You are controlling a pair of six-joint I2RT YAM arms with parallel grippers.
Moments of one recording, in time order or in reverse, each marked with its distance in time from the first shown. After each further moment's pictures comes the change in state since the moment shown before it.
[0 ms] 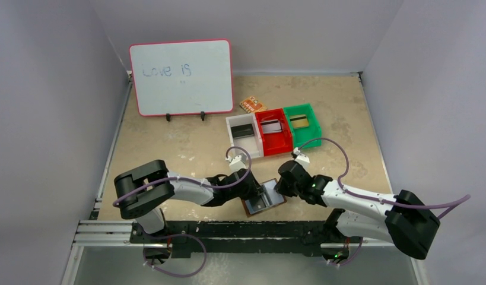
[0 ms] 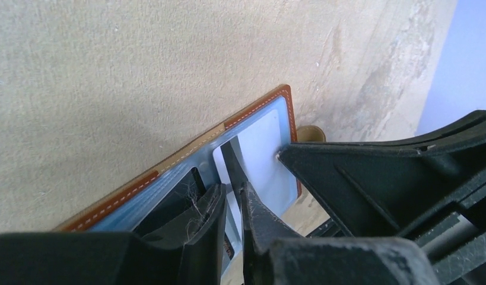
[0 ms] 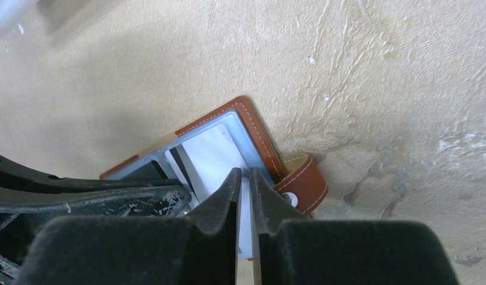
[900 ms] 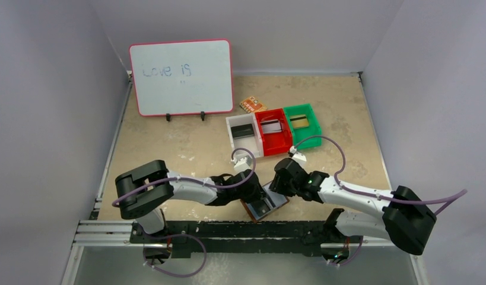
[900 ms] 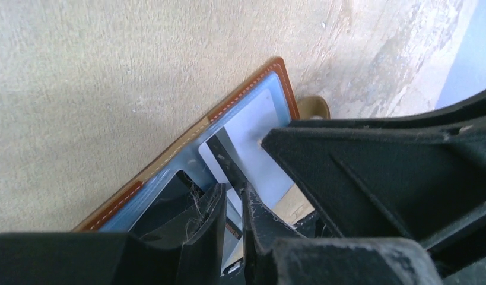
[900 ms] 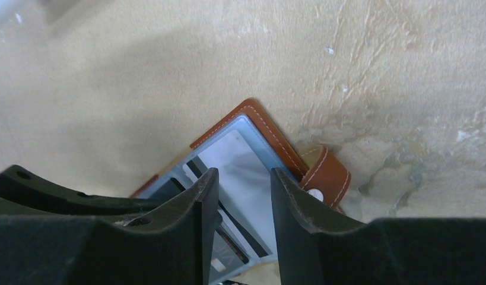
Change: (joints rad) left arm -0.023 0.006 0.042 -0.074 0.038 -0.013; right arm 0.004 0.024 0.060 -0.040 0.018 0.003
